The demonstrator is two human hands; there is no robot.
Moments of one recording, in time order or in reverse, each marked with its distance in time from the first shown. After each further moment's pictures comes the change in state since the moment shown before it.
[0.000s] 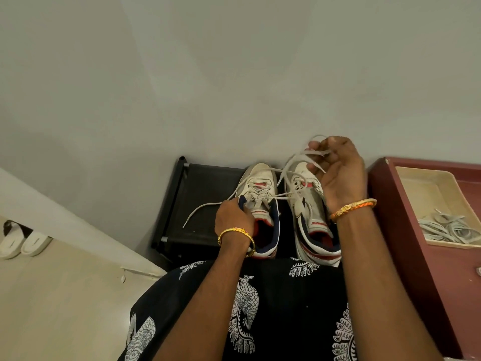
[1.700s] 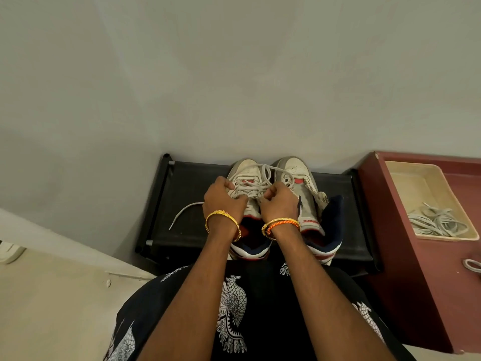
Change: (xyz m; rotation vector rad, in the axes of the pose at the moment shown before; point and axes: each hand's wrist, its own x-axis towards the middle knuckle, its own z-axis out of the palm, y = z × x) left_hand 0.025 0.008 0.004 -0.161 0.018 0.087; right_hand -0.003 0.110 0.002 -1.264 0.136 0.019
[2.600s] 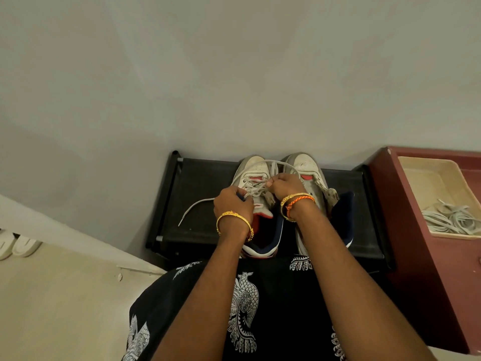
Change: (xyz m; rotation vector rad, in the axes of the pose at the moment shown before) left_hand -0.010 0.001 -0.001 0.052 -0.034 -0.080; right_hand 0.036 -0.006 0.000 0.280 -0.301 0.164
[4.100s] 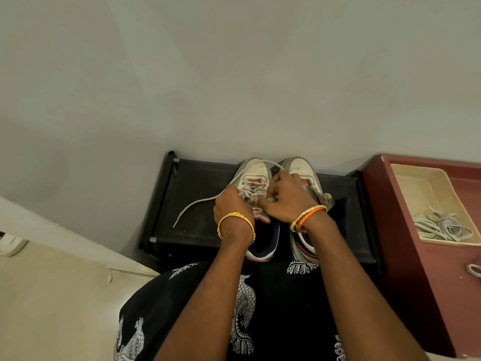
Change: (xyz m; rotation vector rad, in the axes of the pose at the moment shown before) left_hand -0.005 0.009 0.005 0.122 0.023 -0.008; right_hand -0.041 -0.015 -0.028 -0.789 -0.157 -0.440
